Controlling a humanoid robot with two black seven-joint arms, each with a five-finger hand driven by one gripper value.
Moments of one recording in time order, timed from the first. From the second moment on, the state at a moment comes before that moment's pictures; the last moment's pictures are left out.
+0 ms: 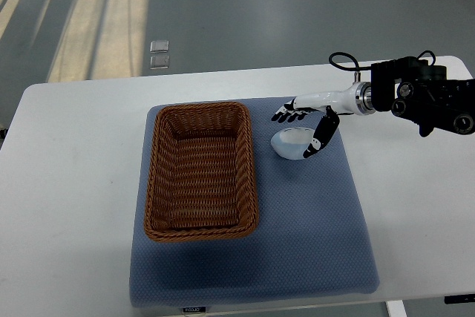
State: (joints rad) left arm -0.03 0.00 -0.14 -0.11 0.07 -0.04 -0.03; right arm 1.24 -0.44 -0.18 0.98 -0.93 0.29 0.13
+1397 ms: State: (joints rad) left arm -0.03 0.00 -0.14 -0.11 0.07 -0.04 -0.03; right arm 1.26 -0.39 -0.15 0.97 -1.12 0.30 0.13
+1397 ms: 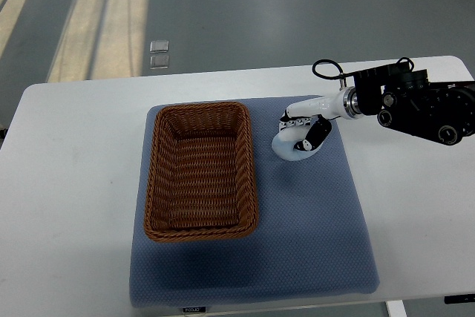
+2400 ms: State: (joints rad) left arm -0.03 0.00 -0.14 -0.11 0.07 -0.04 -0.03; right arm 1.34 -0.19 0.03 0.96 -1.11 0.28 0.13
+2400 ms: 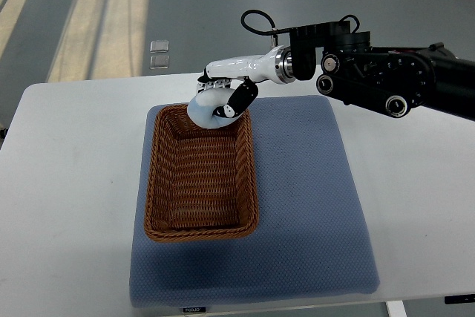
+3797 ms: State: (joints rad) left arm -0.03 0.00 -0.14 -0.11 0.07 -0.04 -0.03; right arm 1.15 -0.12 0.25 0.88 -0.96 0.22 0.13
